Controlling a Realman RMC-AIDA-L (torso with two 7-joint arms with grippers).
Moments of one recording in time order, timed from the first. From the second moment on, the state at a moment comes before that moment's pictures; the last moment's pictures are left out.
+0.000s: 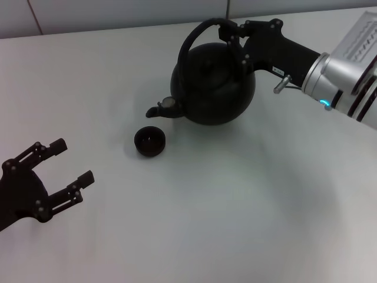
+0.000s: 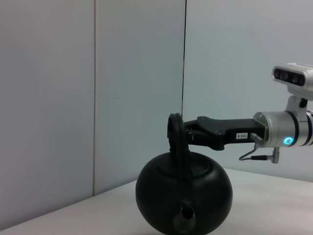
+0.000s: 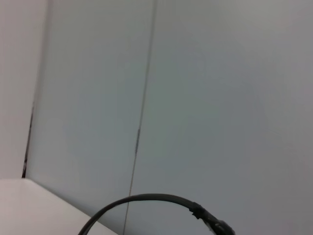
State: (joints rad) left arm -0.33 -2.06 0.40 0.37 1.97 1.70 -0.74; right arm 0.72 2.08 -0.10 -0.15 -1.93 -1.24 0.47
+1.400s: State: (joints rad) left arm -0.33 -2.06 0.40 0.36 1.96 1.70 -0.74; right arm 0.79 2.08 -0.28 -0.23 -1.93 -1.22 0.21
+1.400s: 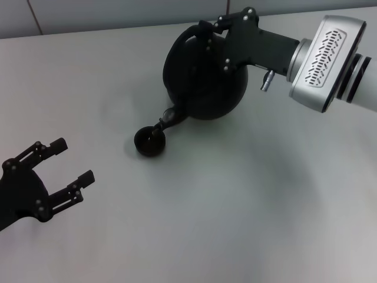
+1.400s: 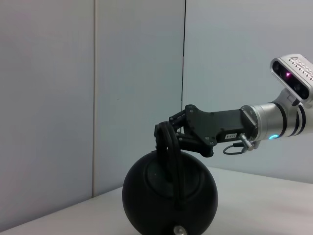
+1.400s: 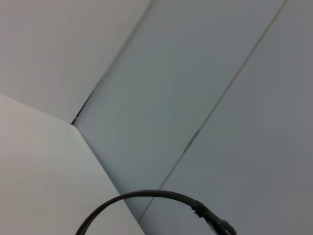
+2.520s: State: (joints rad) left arm -0.33 -2.06 0.40 0.36 1.94 1.70 -0.74; right arm 0.82 2.08 -0.31 -0.23 -1.92 -1.21 0.17
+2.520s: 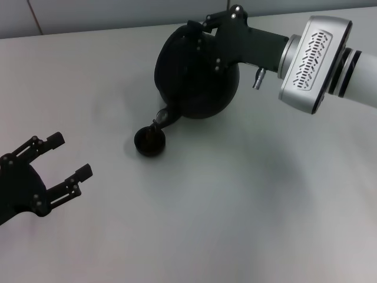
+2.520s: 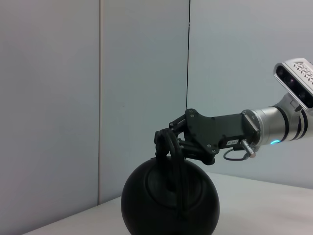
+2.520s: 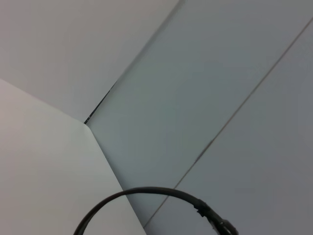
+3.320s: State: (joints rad) left arm -0.33 -2.06 0.40 0.36 1.93 1.70 -0.74; right arm 0.70 2.08 -0.30 -0.24 -1.79 -1.22 0.73
